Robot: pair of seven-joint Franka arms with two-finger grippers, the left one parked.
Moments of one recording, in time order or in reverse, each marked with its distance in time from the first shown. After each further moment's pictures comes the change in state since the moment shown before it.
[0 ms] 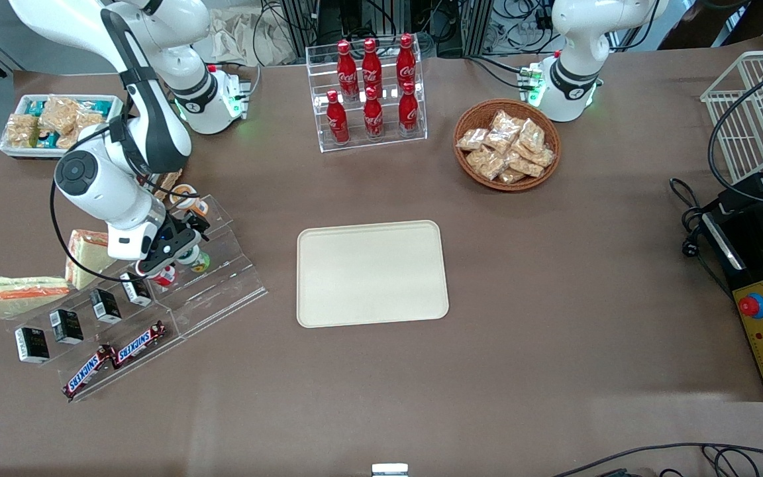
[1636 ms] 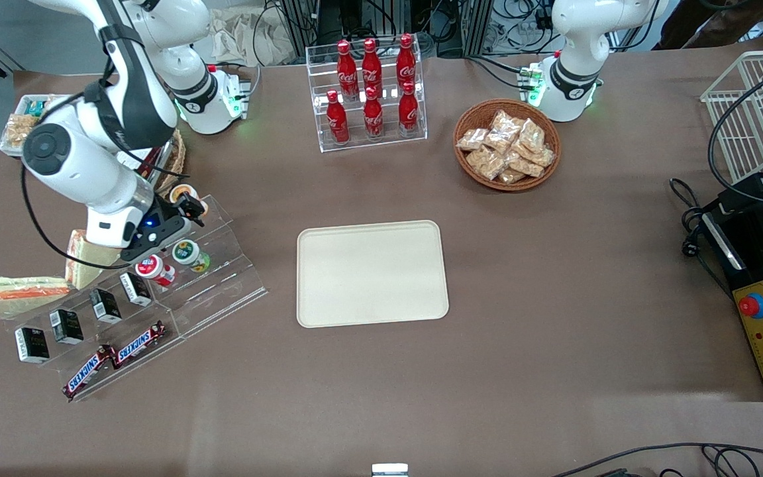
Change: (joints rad) arm 0.031 -0.095 0.013 0.091 0.000 -0.217 0.133
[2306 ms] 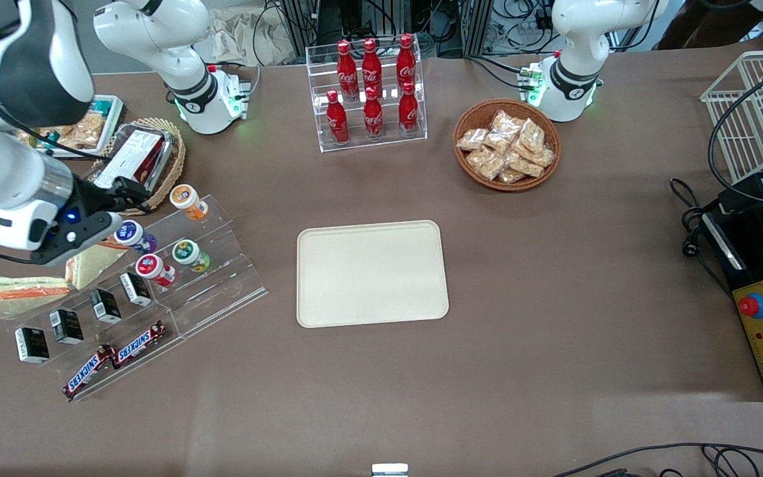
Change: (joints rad) arm -0.064 0.070 -0.015 0.451 0.000 -0.487 0.013
